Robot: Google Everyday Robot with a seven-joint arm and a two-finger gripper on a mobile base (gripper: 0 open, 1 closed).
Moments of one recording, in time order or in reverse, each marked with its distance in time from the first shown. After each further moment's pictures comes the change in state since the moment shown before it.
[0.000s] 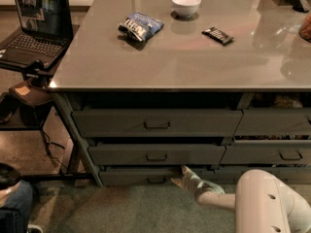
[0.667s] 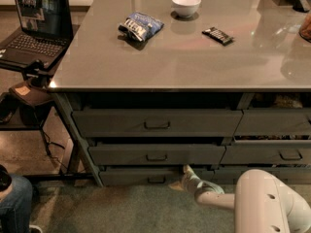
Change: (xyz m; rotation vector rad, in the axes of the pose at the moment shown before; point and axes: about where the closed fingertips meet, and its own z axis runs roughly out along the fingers) arm 0.000 0.000 0.000 0.000 0.000 0.000
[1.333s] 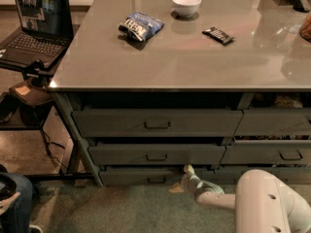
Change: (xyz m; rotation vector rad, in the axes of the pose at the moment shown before) arm 0.000 0.001 -0.003 0.000 -0.001 0.005
